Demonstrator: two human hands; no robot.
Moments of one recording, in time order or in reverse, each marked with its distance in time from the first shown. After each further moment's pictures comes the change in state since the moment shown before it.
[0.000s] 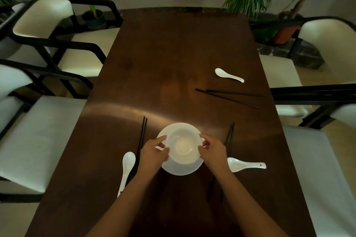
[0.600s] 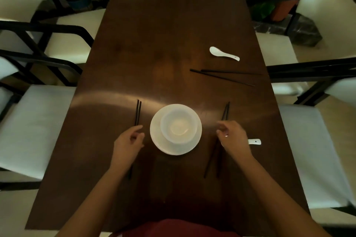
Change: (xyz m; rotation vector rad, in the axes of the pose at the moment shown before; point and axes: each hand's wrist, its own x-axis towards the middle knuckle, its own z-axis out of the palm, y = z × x) left_hand -0.012 -0.038 -0.041 0.119 0.085 0.032; right_hand -0.013 0.050 -0.046 -0.174 0.106 -0.111
